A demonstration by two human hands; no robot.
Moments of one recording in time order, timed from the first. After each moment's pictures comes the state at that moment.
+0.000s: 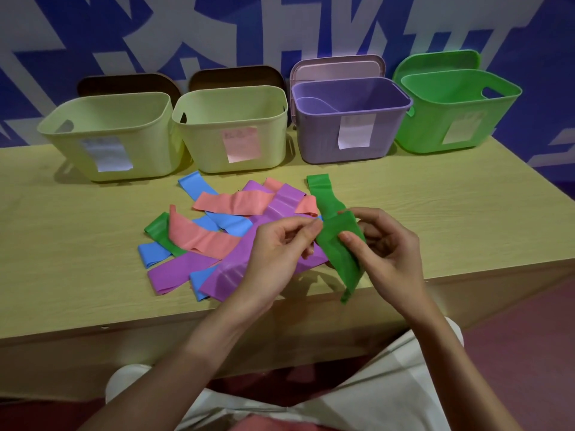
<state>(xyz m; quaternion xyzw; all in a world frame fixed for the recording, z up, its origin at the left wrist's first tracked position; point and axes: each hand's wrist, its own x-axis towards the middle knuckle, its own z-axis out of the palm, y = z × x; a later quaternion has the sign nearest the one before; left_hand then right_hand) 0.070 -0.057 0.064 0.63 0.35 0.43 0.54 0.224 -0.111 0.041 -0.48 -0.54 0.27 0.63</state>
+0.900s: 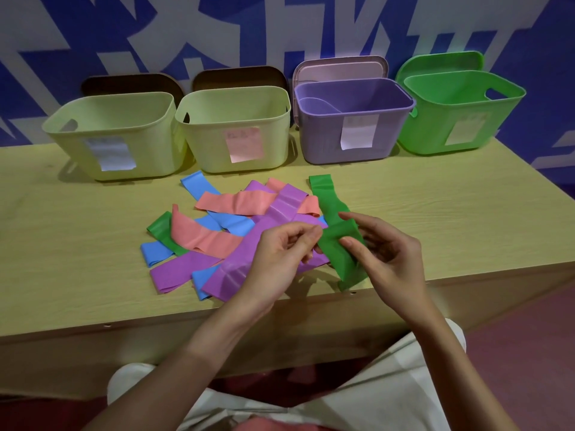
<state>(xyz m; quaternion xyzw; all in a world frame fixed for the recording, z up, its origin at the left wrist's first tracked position) 0.067 -0.056 0.055 0.63 0.36 0.41 0.55 0.227 -0.112 0.033 -0.49 -0.56 0.26 0.62</state>
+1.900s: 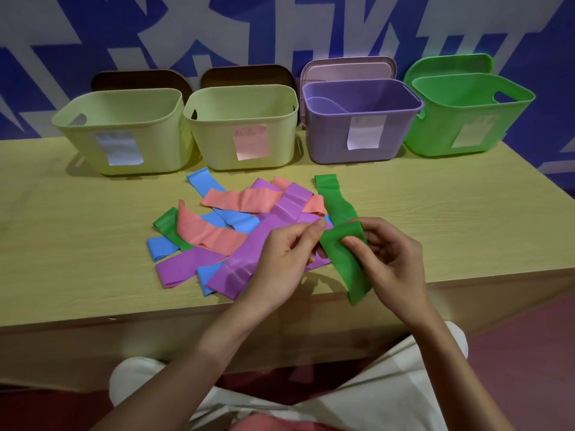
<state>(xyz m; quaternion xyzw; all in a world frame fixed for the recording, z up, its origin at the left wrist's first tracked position) 0.067 -0.061 0.057 0.66 0.34 0.43 0.51 0.214 -0.113 0.039 -0.49 -0.54 0.27 0.62</state>
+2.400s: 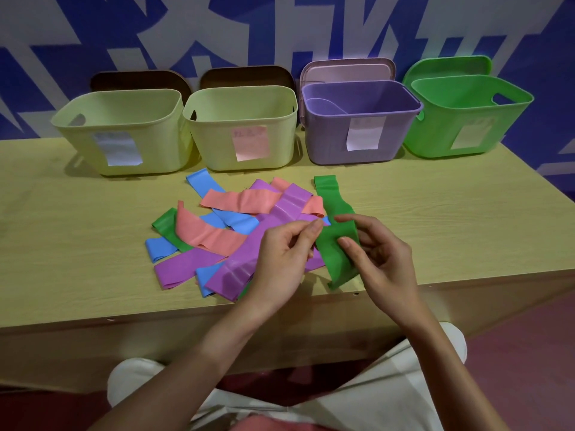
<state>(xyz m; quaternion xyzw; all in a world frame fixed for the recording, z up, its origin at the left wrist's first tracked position) 0.069 -0.060 0.056 0.66 0.36 0.46 0.47 0.210 -0.113 0.039 -0.47 -0.57 0.30 0.61</state>
